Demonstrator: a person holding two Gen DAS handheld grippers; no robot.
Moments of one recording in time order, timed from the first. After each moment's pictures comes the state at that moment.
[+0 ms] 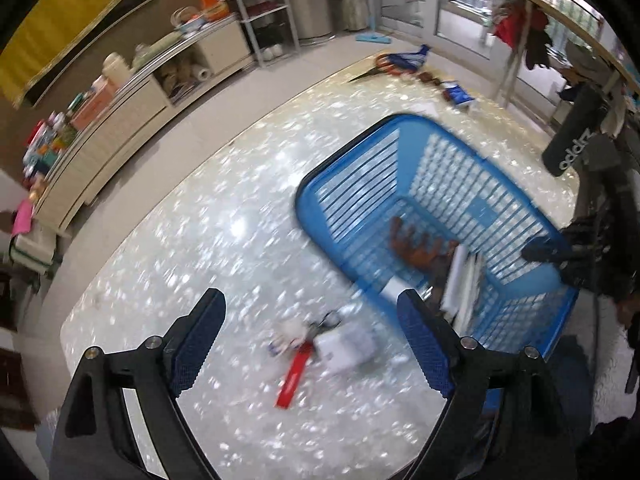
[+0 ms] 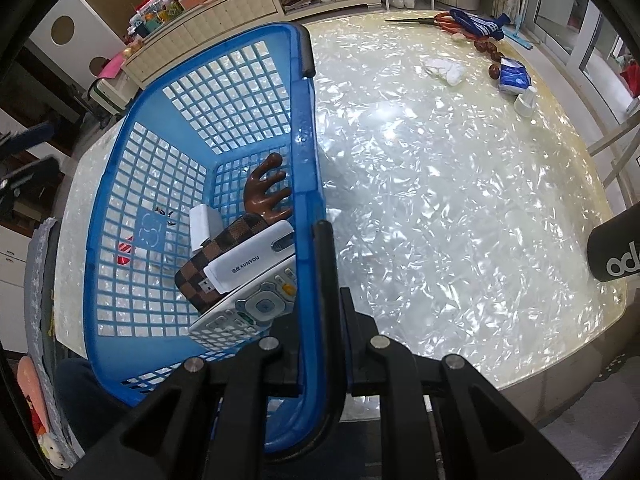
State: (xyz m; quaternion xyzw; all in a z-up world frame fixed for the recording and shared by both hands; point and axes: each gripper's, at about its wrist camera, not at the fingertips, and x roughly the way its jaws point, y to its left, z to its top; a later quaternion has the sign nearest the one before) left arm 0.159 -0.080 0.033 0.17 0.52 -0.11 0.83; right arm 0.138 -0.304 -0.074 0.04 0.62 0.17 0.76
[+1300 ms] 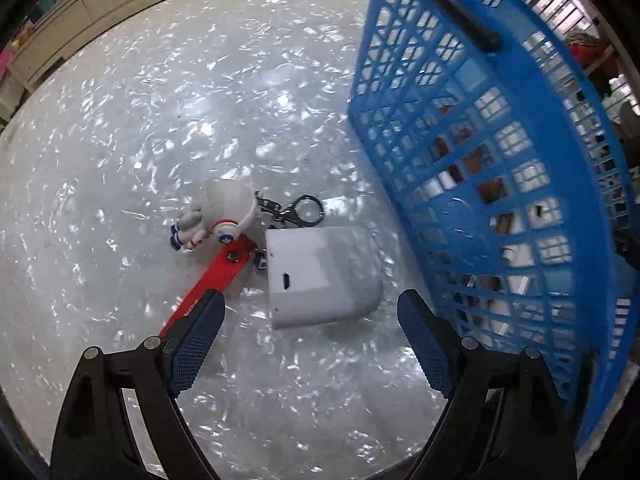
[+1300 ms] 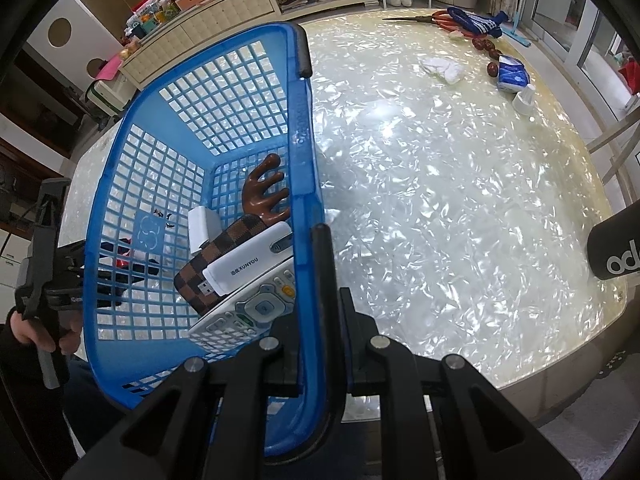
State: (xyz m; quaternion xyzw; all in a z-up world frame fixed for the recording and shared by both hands) left arm 0.150 -0.050 -0.120 0.00 0.64 -0.07 0.76; right arm 0.141 -0.306 -0.074 0.05 0.62 0.16 0.76
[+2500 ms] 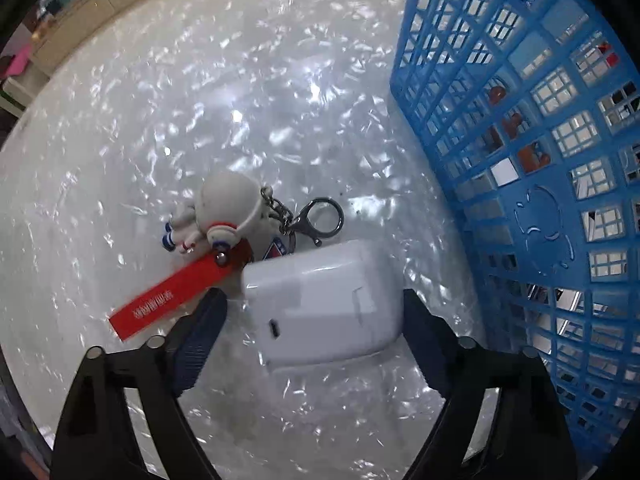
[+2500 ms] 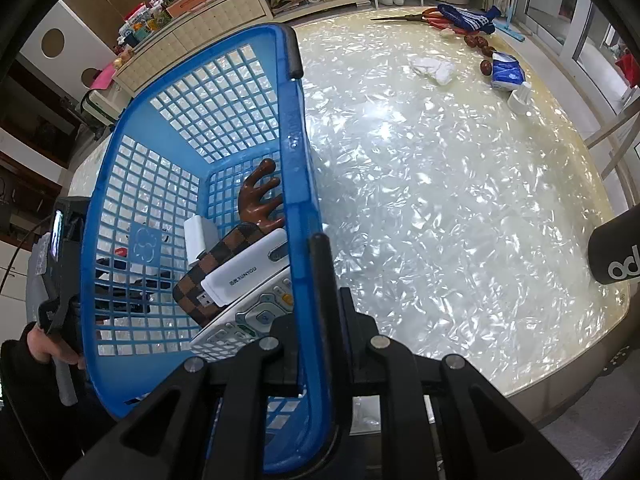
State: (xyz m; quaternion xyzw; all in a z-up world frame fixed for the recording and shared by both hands) left arm 0.172 -0.064 -0.173 0.01 0.65 -0.02 0.76; right arm 0.149 -0.312 -0.076 0.06 0.62 0.16 0.76
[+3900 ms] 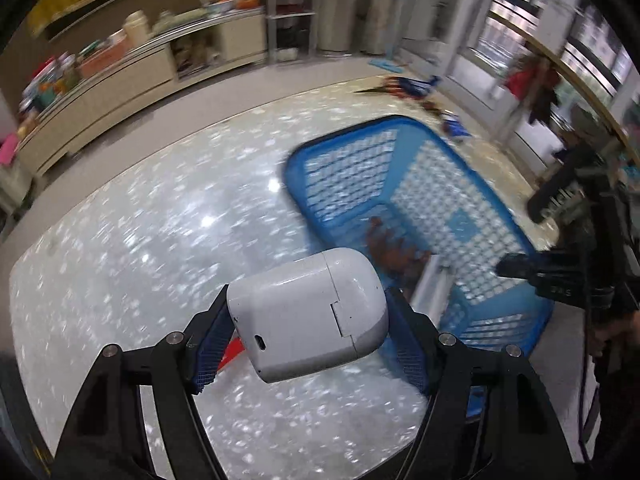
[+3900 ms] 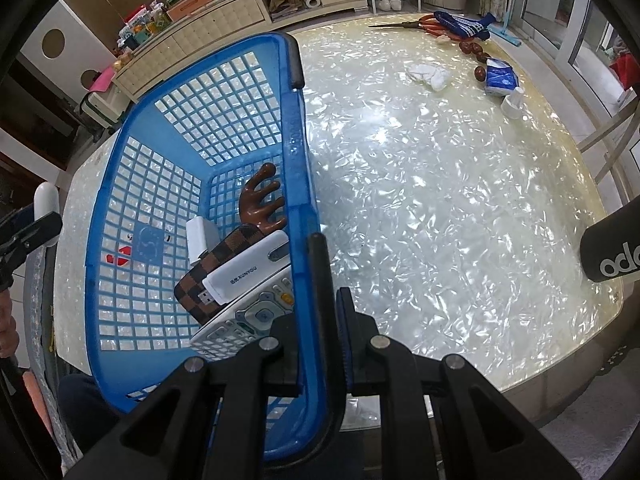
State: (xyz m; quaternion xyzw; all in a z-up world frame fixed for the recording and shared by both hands) left arm 0.139 -0.079 0.008 0.05 0.51 -0.13 0.85; right arm 0.144 -0.314 -0.069 0.06 0.62 0.16 0.77
